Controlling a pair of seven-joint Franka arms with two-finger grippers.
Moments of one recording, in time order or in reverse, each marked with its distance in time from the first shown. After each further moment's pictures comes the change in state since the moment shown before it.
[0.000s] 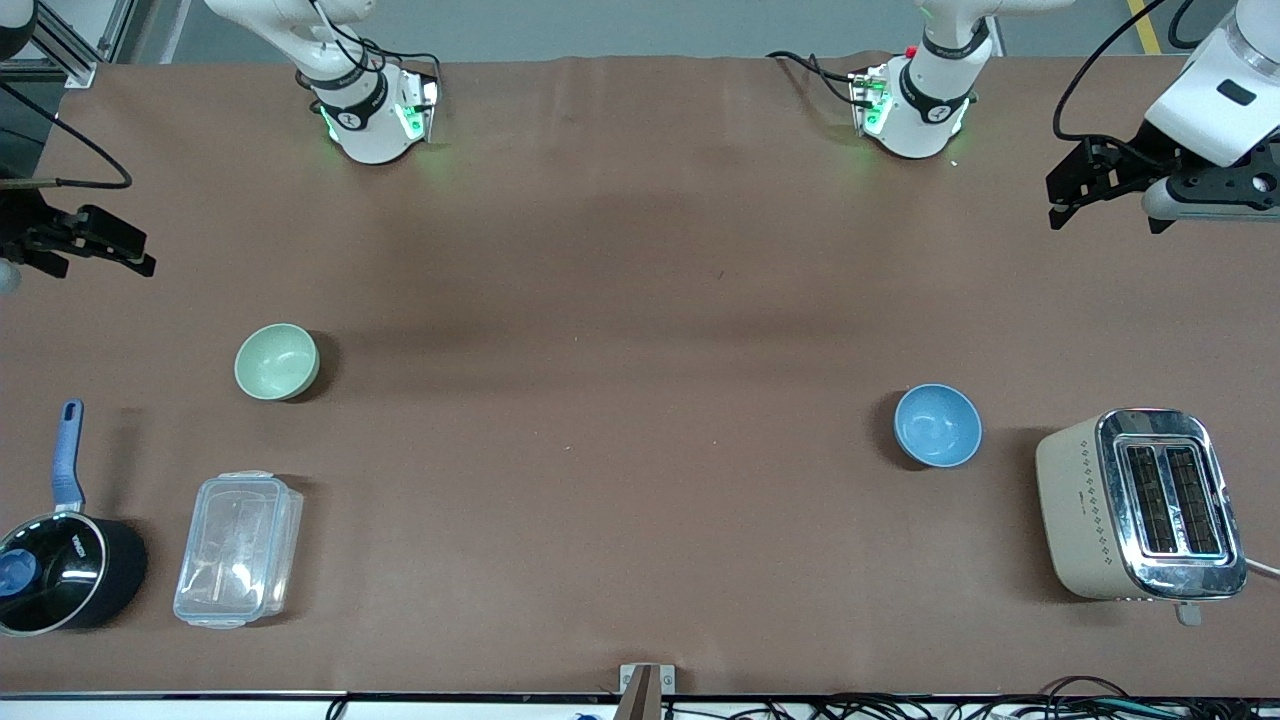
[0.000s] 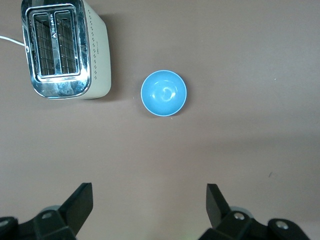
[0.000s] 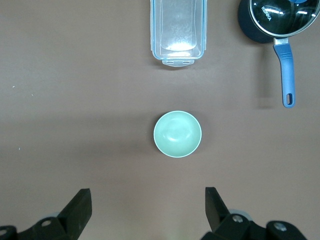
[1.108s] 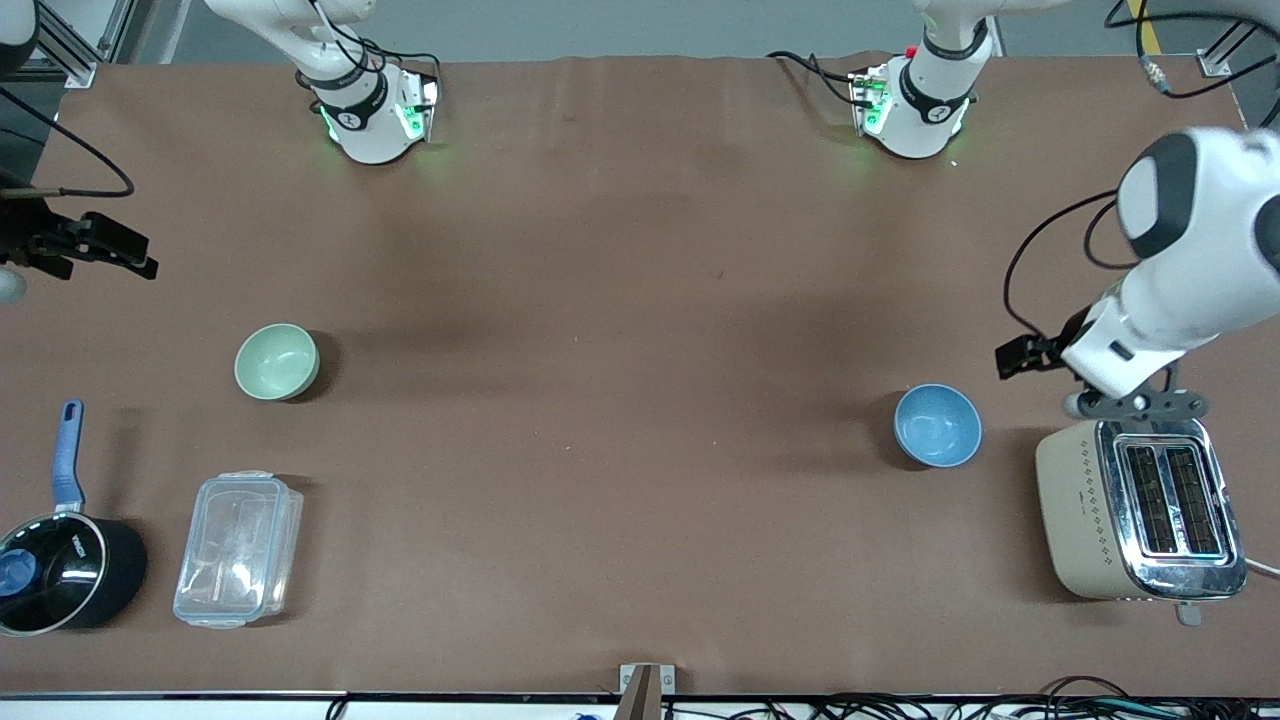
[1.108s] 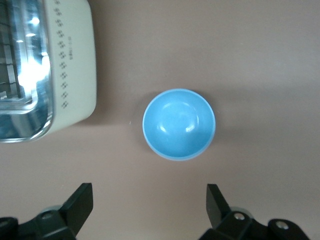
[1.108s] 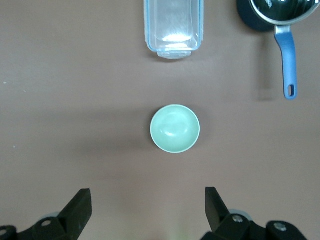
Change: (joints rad) left arm 0.088 0.322 0.004 -0.208 0.001 0.468 0.008; right arm -0.001 0.011 -0.029 -0.038 0.000 0.003 0.000
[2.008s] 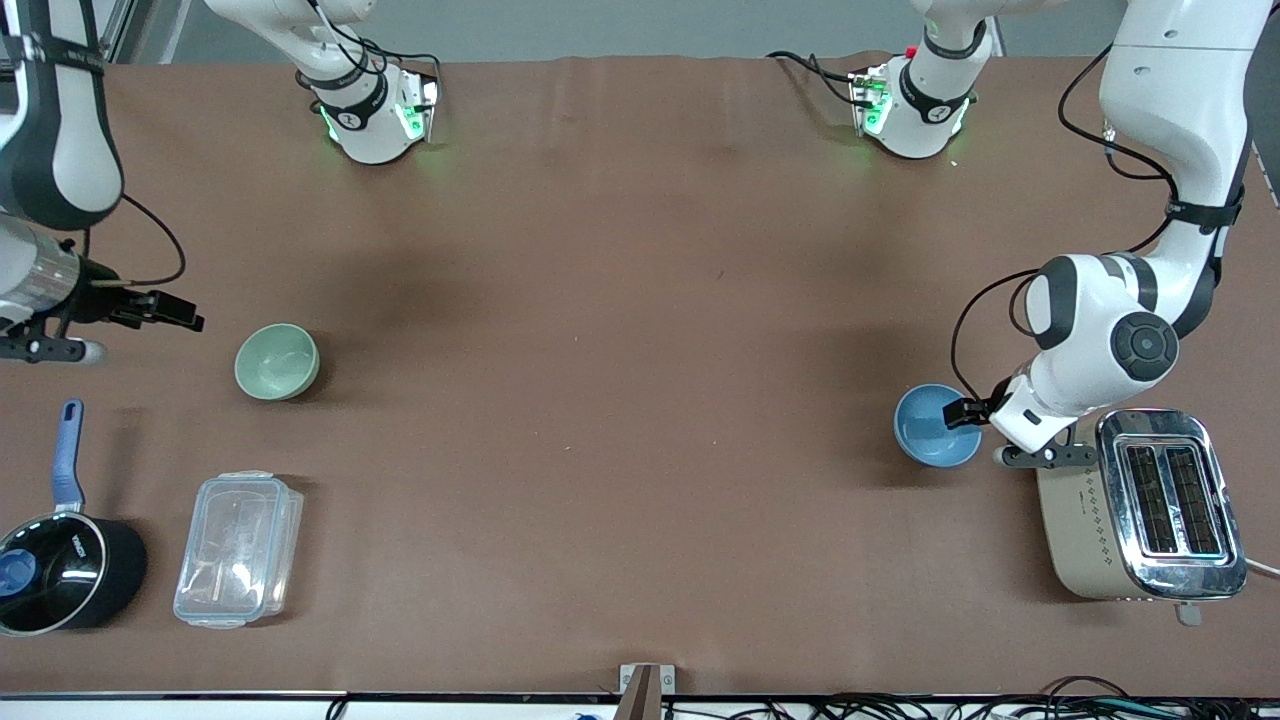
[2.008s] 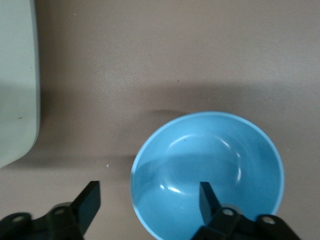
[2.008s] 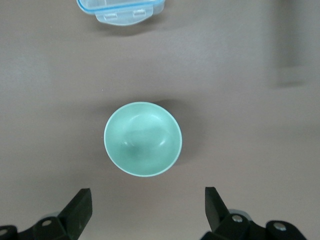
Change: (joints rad) left arm 0.039 0.259 0.003 -0.114 0.000 0.386 0.000; right arm -0.002 0.097 -0.169 -0.405 0.079 0.450 -0.153
